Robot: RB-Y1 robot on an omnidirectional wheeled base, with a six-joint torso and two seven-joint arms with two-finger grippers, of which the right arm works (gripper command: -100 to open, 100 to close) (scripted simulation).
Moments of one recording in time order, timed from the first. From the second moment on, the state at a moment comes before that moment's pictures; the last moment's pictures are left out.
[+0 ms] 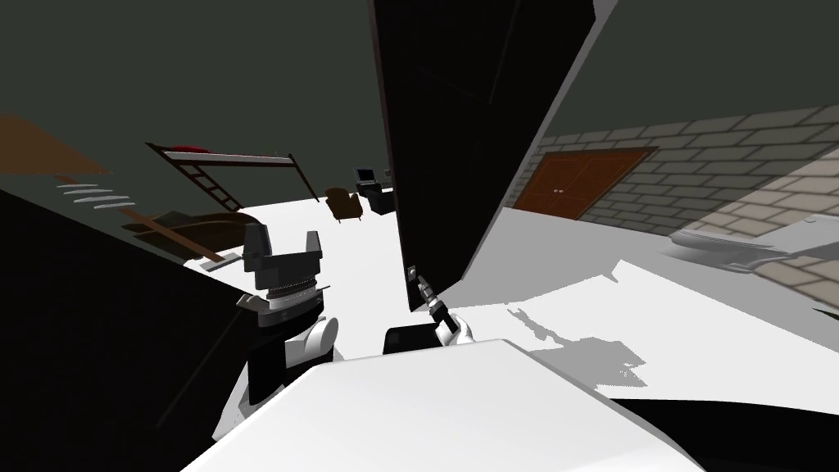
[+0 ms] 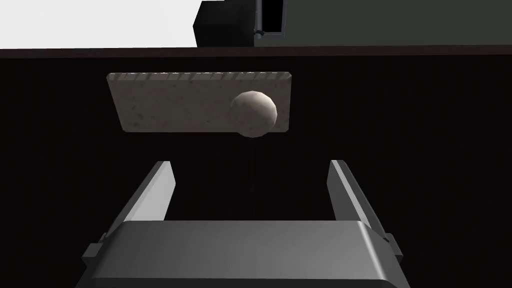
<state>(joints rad) -0.05 -0.08 0.53 -0.80 -0.09 -0.77 -0.02</state>
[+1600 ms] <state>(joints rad) -0.03 -0.08 0.45 -0.81 -0.09 -0.76 -0.01</state>
